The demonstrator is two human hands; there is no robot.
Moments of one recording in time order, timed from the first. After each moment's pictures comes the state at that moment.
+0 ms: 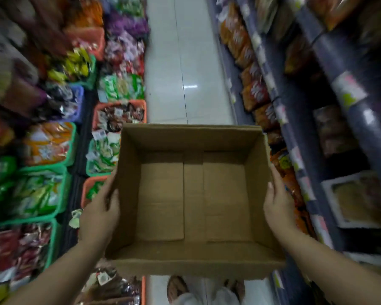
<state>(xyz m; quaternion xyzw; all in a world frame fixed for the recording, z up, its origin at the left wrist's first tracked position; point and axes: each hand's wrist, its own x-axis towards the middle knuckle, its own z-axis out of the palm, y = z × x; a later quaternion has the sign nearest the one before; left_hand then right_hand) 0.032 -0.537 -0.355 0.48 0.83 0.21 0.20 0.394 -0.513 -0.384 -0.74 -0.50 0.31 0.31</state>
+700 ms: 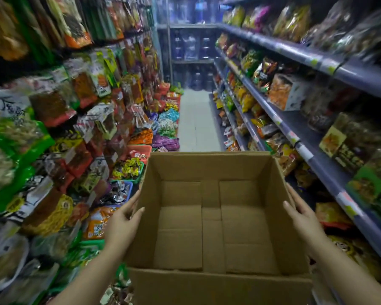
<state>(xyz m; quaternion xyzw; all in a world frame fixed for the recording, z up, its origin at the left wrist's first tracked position) -0.040 -0.548 -0.045 0.49 0.75 0.39 0.23 0.369 -0.510 -0.016 -0.64 -0.48 0.39 0.45</state>
